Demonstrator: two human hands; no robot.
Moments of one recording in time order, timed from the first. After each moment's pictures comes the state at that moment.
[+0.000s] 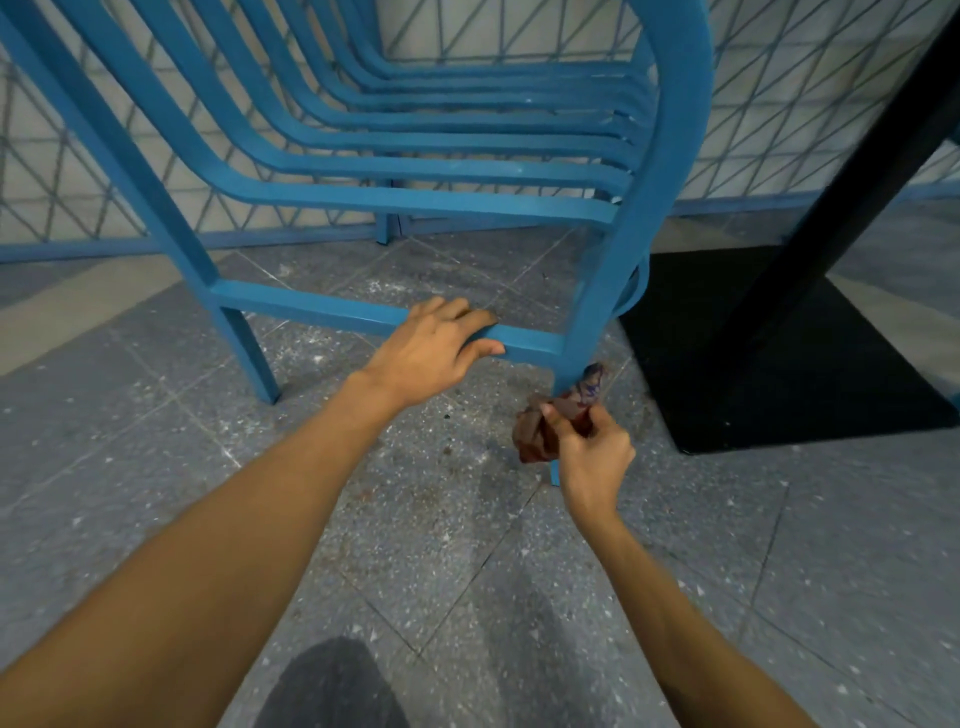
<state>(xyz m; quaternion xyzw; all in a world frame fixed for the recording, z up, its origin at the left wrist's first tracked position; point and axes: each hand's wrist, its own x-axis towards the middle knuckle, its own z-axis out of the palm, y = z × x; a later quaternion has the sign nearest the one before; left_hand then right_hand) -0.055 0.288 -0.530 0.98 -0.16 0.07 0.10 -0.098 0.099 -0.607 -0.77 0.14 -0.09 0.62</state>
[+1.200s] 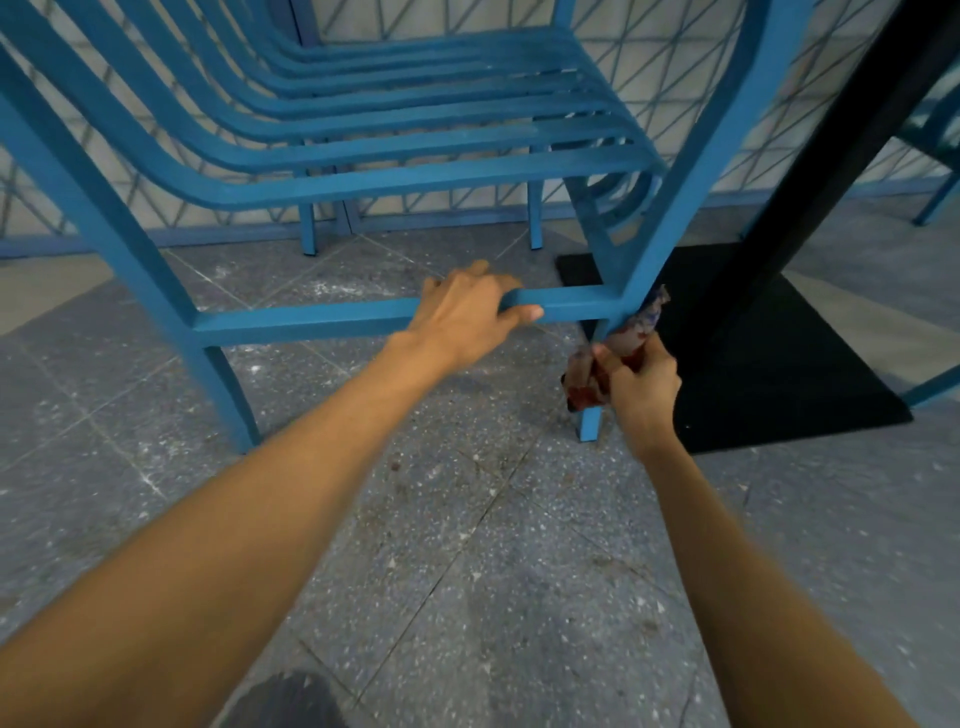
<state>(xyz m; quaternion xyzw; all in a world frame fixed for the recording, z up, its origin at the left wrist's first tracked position) 0.013 0.198 -0.516 0.98 -0.08 0.03 0.15 0.004 0.002 -0.593 -0.81 0.10 -0.12 0.57</state>
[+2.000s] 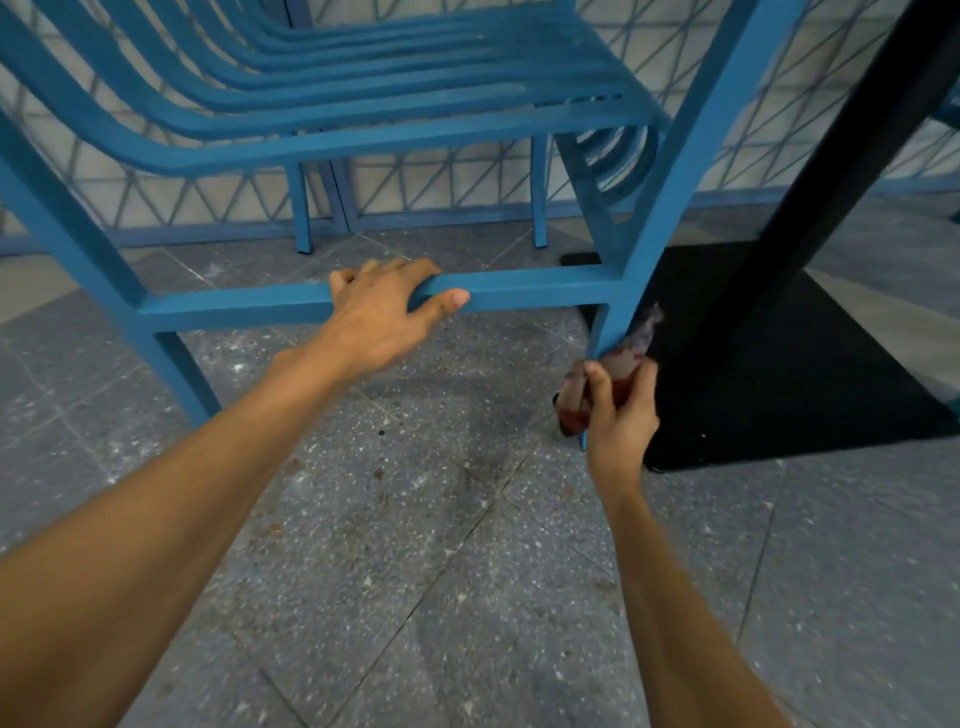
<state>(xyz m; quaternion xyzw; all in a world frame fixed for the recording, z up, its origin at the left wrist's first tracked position) 0.004 0.242 -0.548 0.98 -0.03 0.11 0.14 0.000 0.011 -0.662 -0.74 0.08 -0.18 0.65</state>
